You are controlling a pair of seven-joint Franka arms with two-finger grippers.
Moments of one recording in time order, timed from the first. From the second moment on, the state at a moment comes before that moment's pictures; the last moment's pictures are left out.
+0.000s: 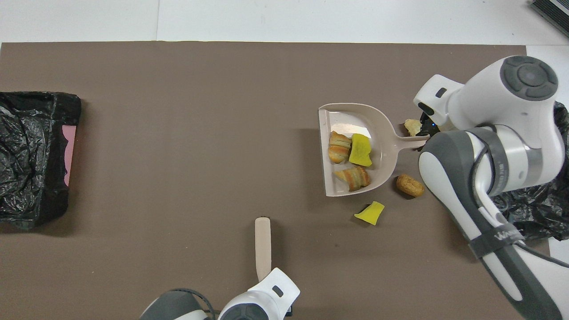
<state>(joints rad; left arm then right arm) -0.79 -0.24 -0.23 -2.47 -0.26 2.14 -0.81 0.08 0.20 0.03 -1.76 -0.06 1.93 -1.47</state>
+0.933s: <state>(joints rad) -0.86 -0.23 -0.29 -2.55 -0.26 2.24 -0.95 -0.32 0.19 0.02 -1.70 -0.07 1.90 -1.84</state>
